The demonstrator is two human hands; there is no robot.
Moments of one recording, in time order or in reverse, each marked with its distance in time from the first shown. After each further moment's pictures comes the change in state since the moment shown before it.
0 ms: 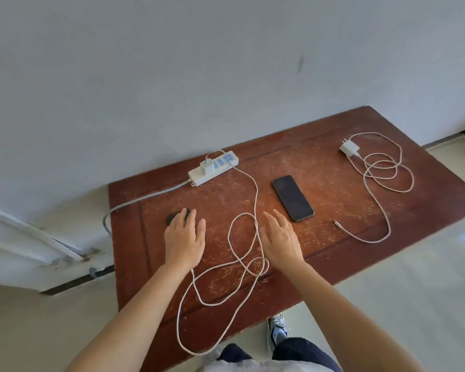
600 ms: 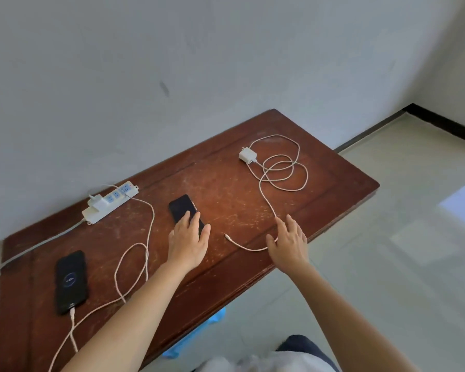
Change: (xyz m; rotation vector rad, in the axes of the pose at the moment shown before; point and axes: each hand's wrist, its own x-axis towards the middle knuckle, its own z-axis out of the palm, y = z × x) left_hand 0.000 0.310 0.145 0.115 -0.172 0.137; right_hand 0.010 0.293 -0.178 -0.024 0.087 0.235
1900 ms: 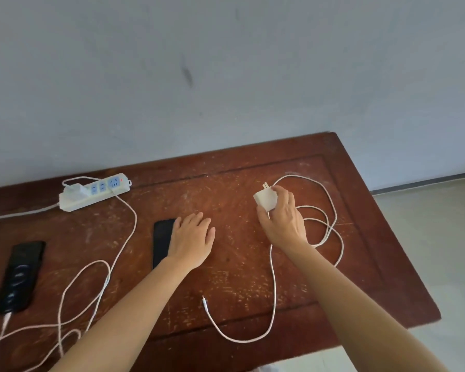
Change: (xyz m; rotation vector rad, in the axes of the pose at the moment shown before) left_hand 0.181 0.013 0.035 0.215 -0.008 -0.147; right_hand 0.270 -0.082 -0.020 0.097 -0.036 -0.435
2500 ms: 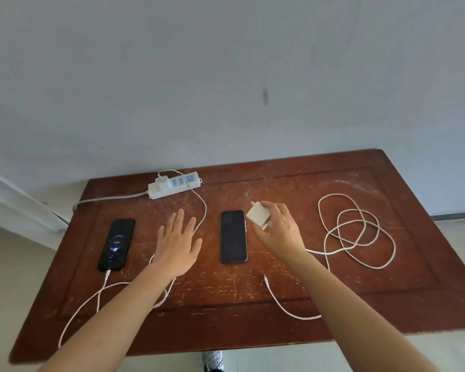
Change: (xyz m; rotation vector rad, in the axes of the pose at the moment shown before) left_hand -0.132 -0.157 -0.045 0.092 0.056 -0.201; right_hand -0.085 -0.128 0.056 0.092 -0.092 -0.200
